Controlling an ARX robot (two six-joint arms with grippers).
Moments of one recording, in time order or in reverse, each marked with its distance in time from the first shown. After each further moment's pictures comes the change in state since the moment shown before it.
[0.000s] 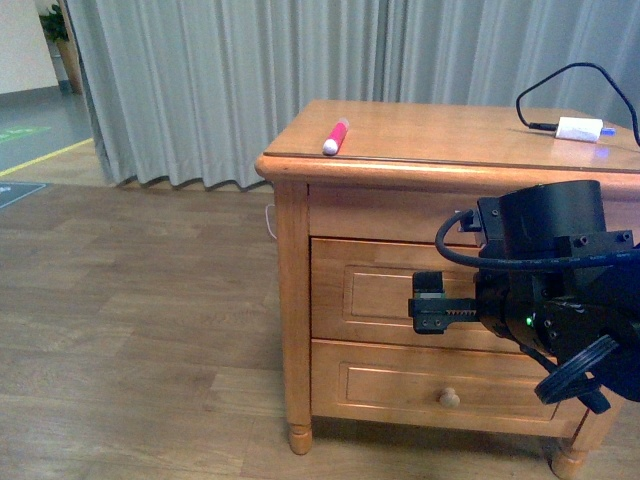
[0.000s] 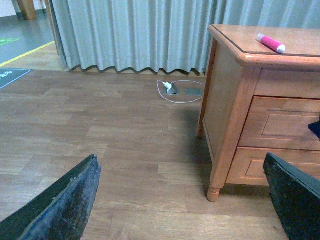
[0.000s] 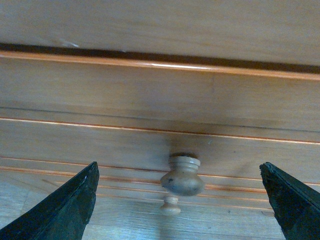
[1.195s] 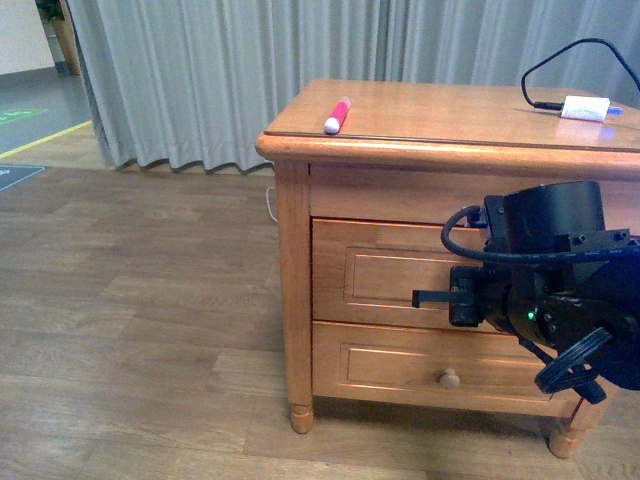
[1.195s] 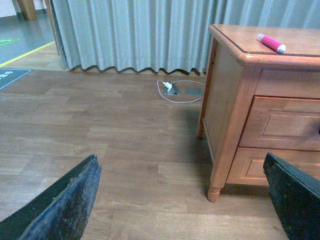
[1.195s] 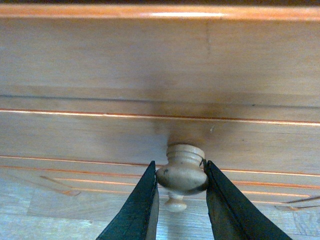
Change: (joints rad) left arm 0.000 0.000 0.000 0.000 0.000 0.000; right arm -0.019 0.030 -0.002 -0.008 -0.030 0.050
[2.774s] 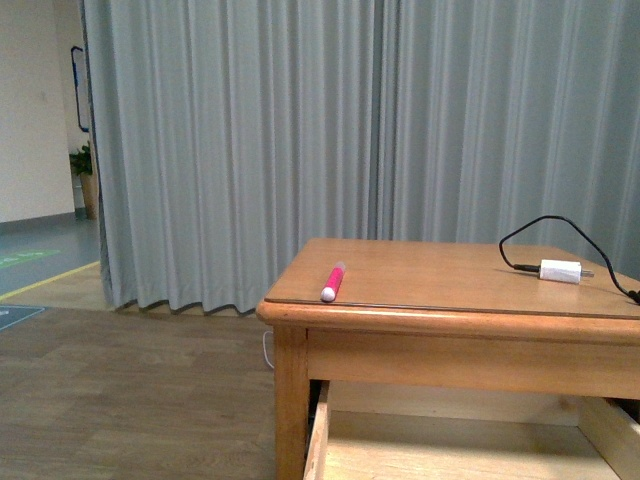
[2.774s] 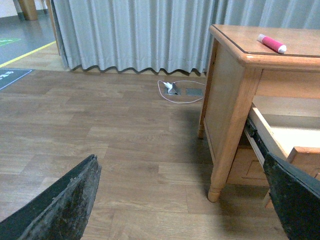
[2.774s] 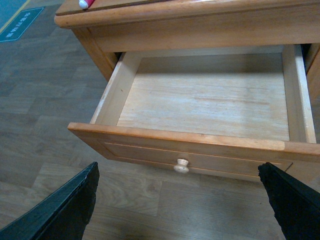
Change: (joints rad) left arm 0.000 0.000 0.000 0.000 0.000 0.000; right arm -0.070 -1.515 -0.552 -0.868 -0.303 0.048
